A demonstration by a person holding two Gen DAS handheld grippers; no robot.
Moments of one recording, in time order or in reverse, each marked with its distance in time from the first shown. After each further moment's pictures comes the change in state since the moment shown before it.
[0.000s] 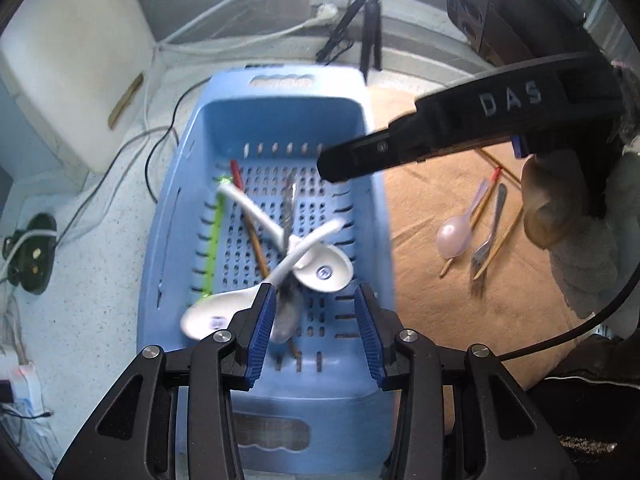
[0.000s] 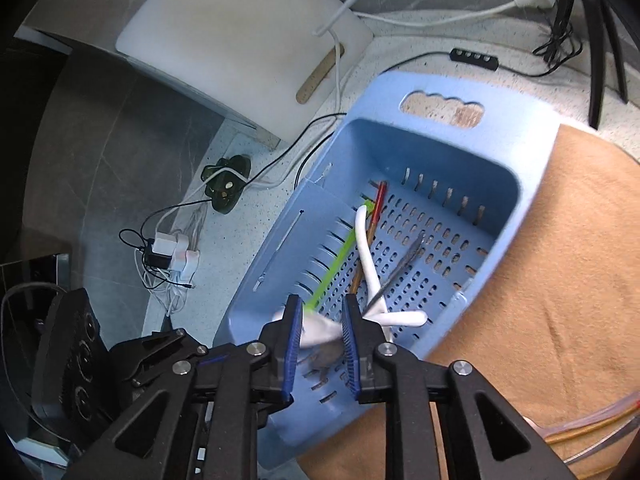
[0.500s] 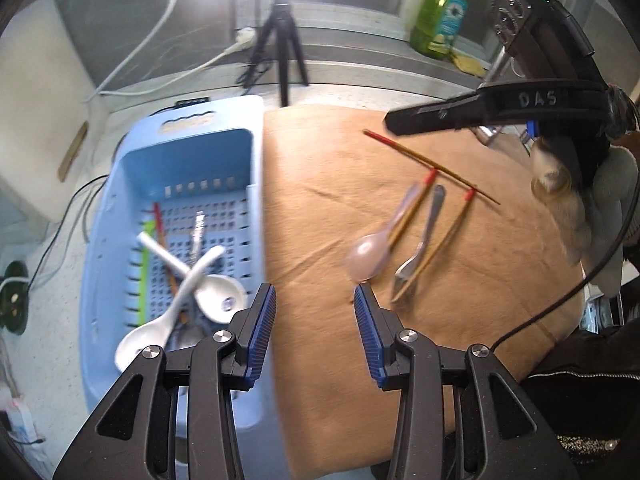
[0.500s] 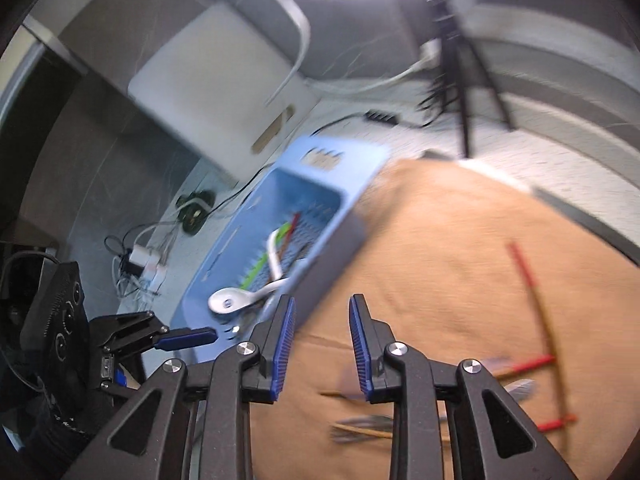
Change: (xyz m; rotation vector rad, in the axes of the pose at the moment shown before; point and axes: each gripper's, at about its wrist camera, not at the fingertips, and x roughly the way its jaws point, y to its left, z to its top) left arm 0.002 -0.076 0.012 0.114 -0.043 -0.077; right arm -0.128 -0.073 -0.052 -0.033 -0.217 -0.147
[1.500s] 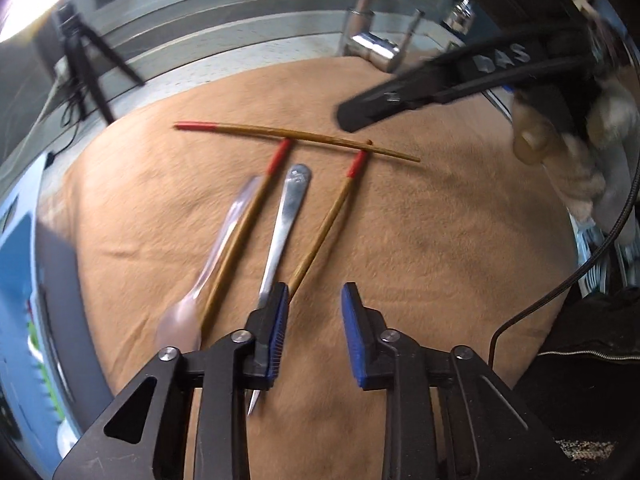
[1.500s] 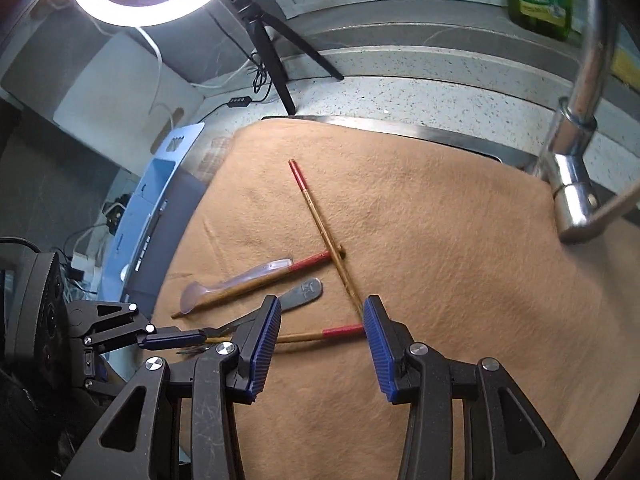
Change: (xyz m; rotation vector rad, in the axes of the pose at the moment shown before) left arm 0.095 -0.133 0.035 0.310 0.152 -0.134; right arm -0.046 -0.126 -0.057 0.121 0.086 -0.189
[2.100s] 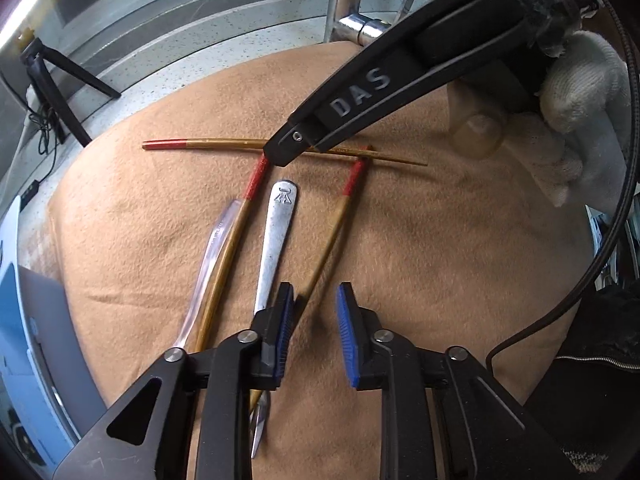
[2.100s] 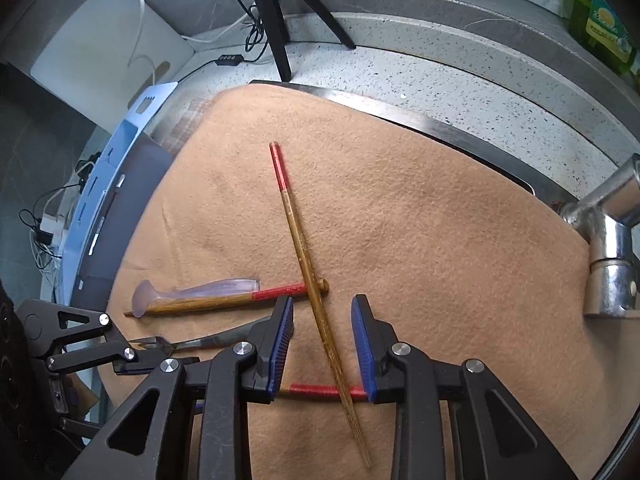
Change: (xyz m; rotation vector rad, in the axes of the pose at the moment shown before) left arm 0.021 -0.011 0.021 0.064 0.063 0.027; right arm 0.054 0.001 0.029 -0.100 0.122 -0.066
